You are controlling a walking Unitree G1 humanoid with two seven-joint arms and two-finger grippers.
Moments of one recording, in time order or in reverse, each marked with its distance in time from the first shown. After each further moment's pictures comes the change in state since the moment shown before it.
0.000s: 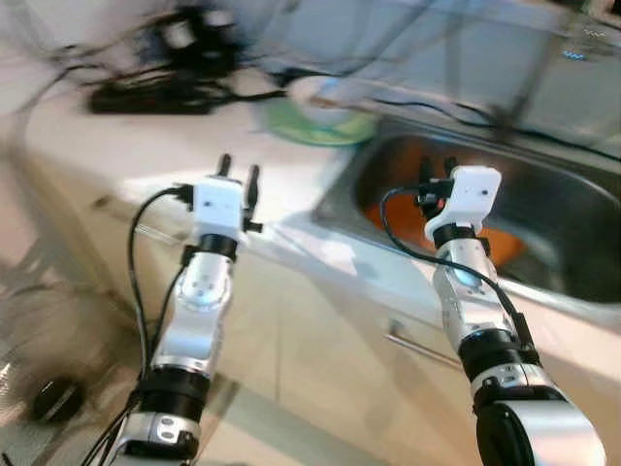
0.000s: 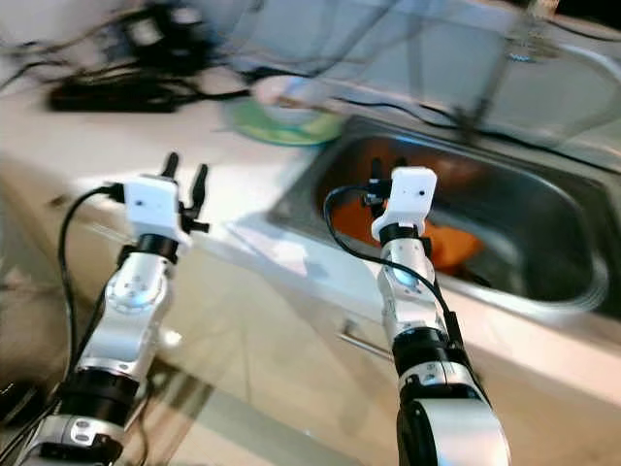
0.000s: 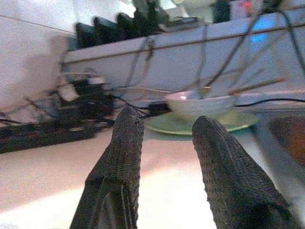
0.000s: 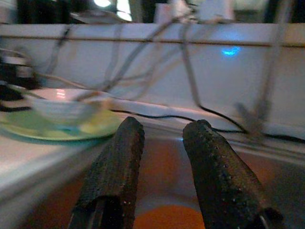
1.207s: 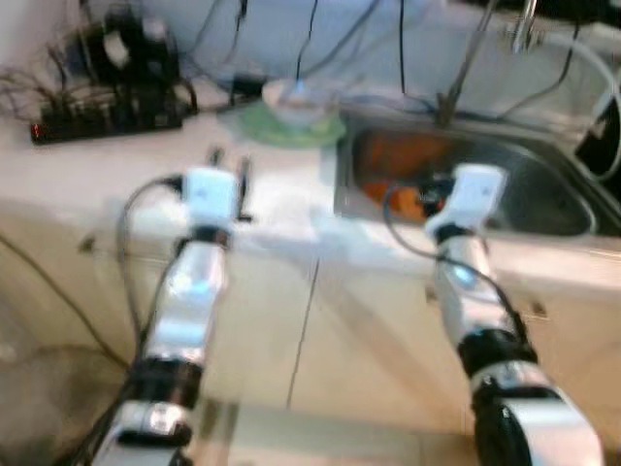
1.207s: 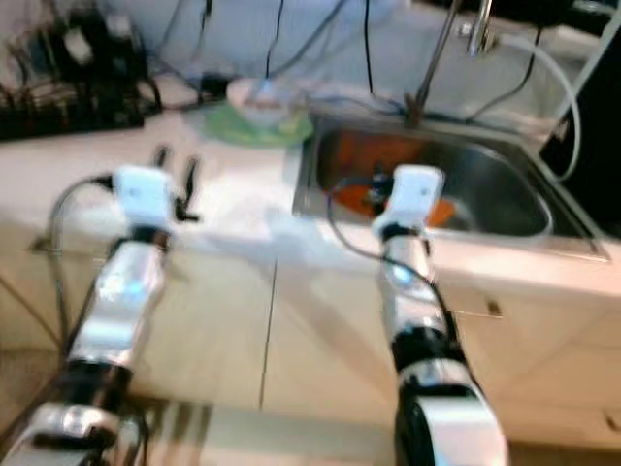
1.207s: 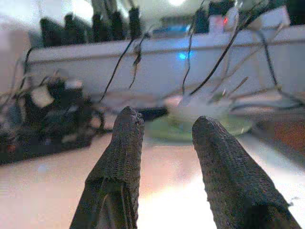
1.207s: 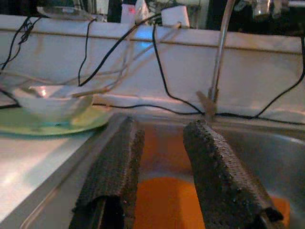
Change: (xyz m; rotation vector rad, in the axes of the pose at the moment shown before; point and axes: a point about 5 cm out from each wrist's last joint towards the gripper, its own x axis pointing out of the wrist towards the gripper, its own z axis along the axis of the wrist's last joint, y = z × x) left arm 0.005 0.012 0.000 0.024 0.027 0.043; right arm 0.002 0.002 -0.002 0.049 0.055 -0.026
